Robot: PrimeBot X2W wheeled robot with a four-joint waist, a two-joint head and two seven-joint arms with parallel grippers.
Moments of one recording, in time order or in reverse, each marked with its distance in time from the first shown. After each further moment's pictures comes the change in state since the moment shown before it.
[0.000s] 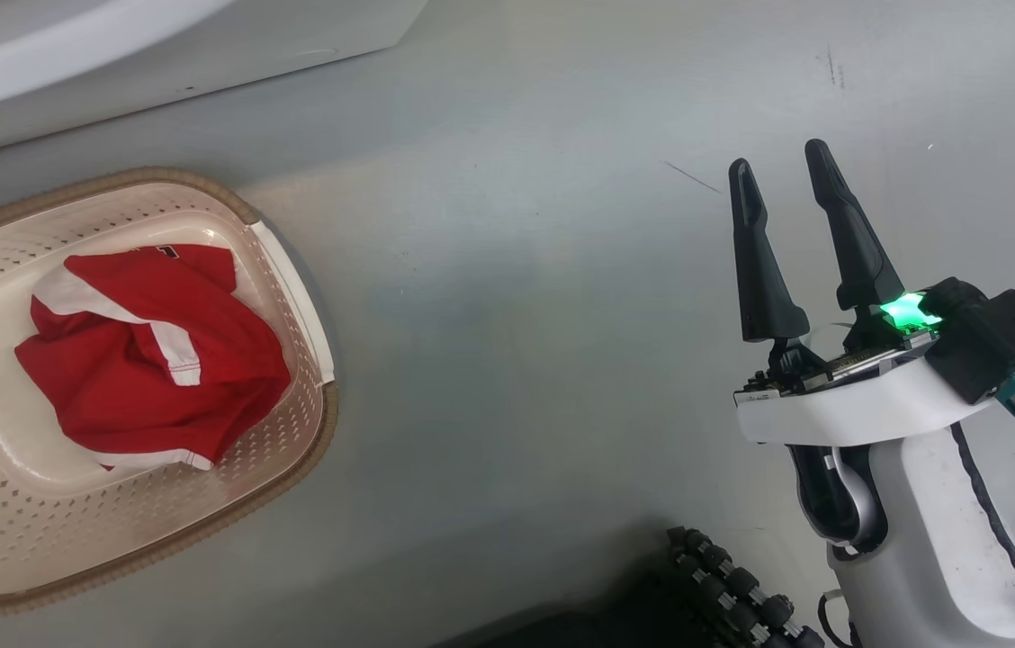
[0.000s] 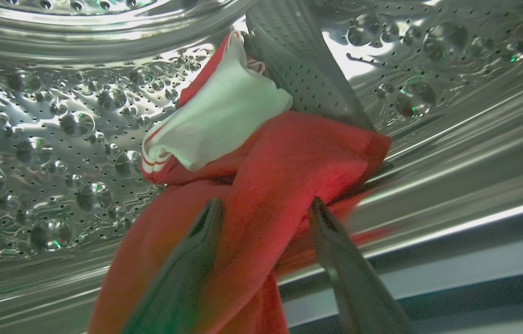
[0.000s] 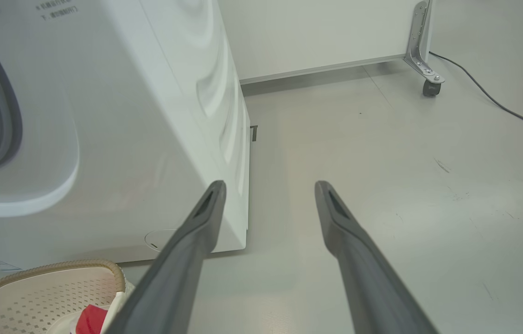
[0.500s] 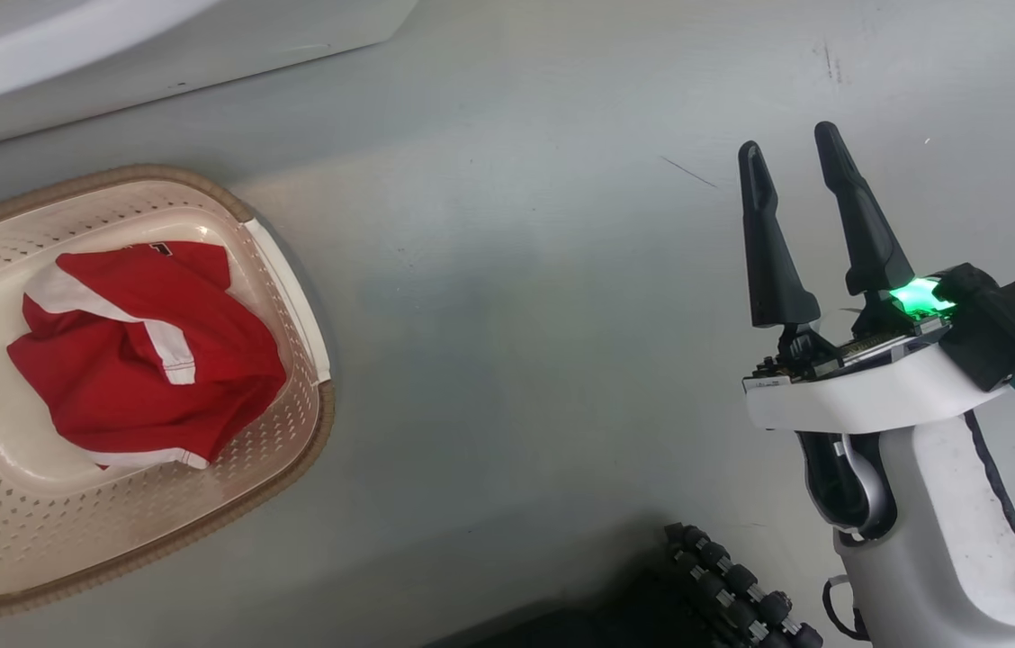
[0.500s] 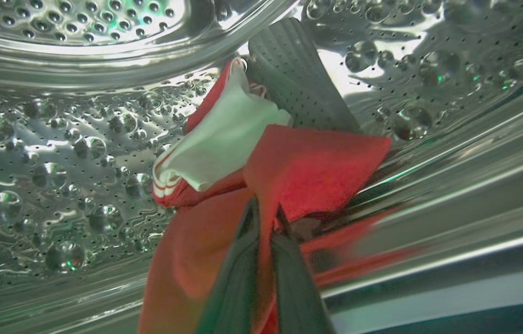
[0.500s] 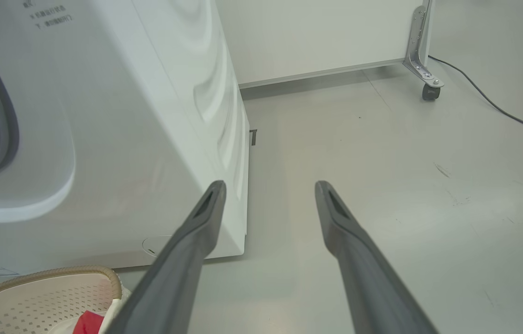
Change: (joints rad) left arm -0.041 0.011 -0.024 -0.009 0.023 -0.001 0.001; right arm -0.021 0.000 -0.006 0.002 0.009 0.000 0.000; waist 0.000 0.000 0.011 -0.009
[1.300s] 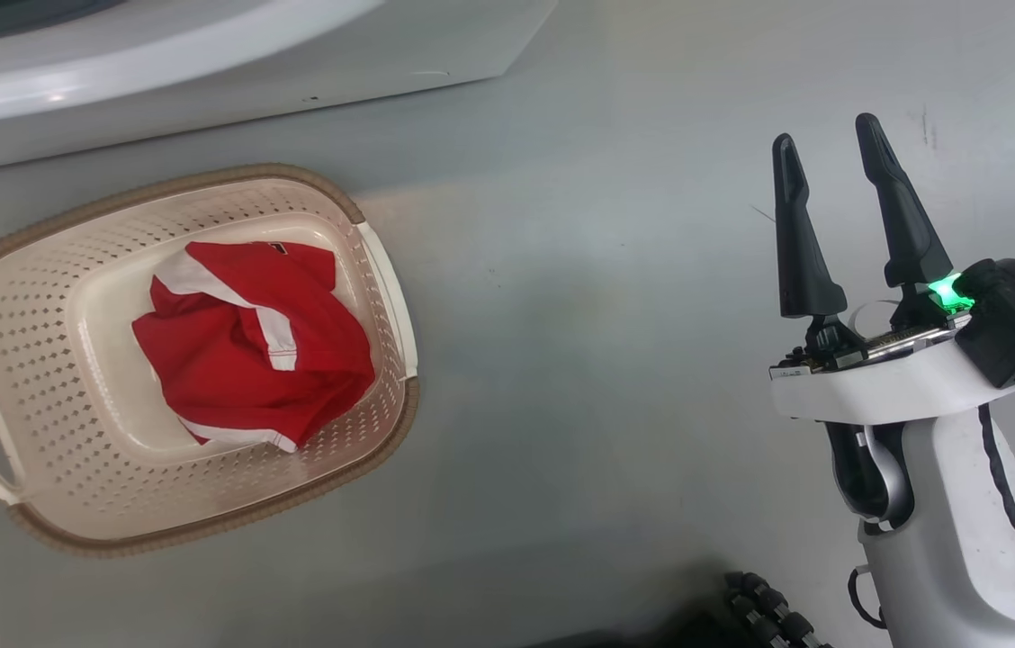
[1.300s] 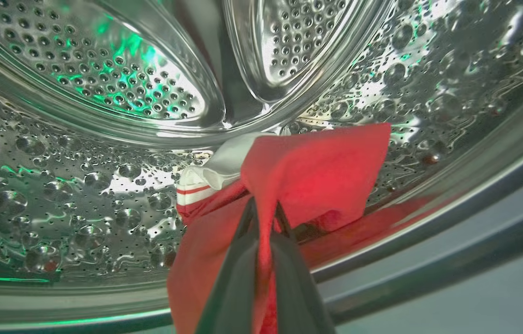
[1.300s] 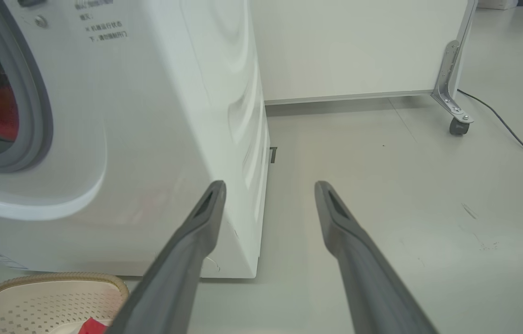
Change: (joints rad) left arm 0.185 -0.197 0.079 -0.060 -0.111 0.072 -0.436; right arm -0.003 -0.001 -0.081 0.016 -0.119 0.000 0.000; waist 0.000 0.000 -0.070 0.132
